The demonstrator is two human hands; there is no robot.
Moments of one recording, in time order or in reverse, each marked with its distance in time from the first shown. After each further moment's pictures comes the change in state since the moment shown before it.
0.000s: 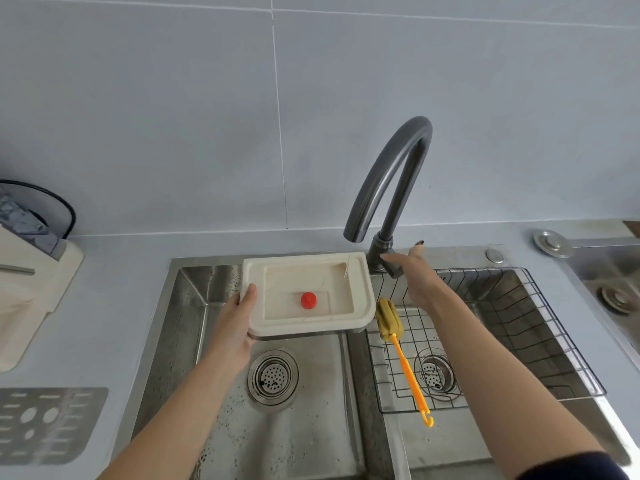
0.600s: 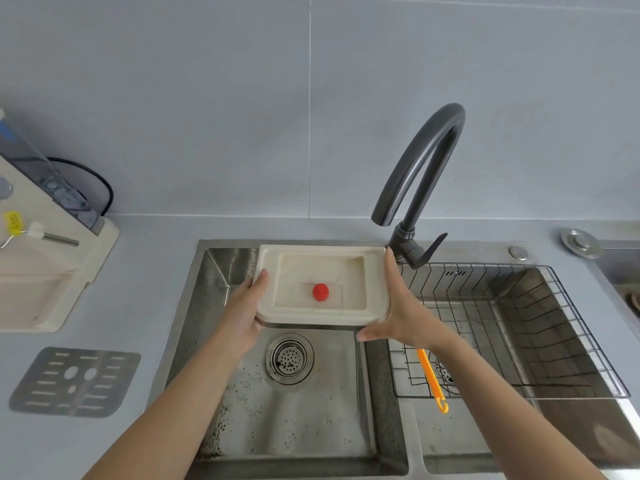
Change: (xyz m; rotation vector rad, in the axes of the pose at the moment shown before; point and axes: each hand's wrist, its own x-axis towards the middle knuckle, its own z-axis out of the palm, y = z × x) left_hand -0.017 0.012 -0.021 0.042 -0.051 -0.043; right_hand -0.084 0.019 0.037 -0.469 -0.449 -0.520
